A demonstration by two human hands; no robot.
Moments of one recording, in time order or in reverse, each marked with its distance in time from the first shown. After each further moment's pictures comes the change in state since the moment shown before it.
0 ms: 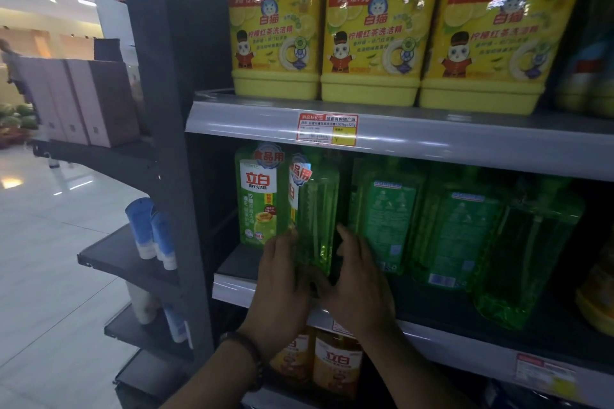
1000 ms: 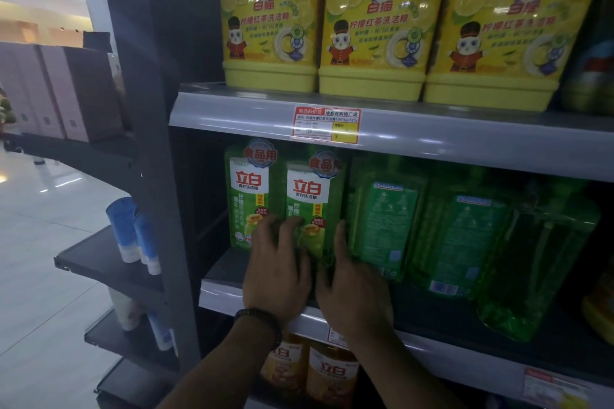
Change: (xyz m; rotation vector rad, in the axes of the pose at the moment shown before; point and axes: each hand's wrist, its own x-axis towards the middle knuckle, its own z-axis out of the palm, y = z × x) left_hand 0.042 -0.035 0.029 0.262 0.192 0.169; right_hand 0.012 -0.002 0.003 -0.223 -0.054 0.100
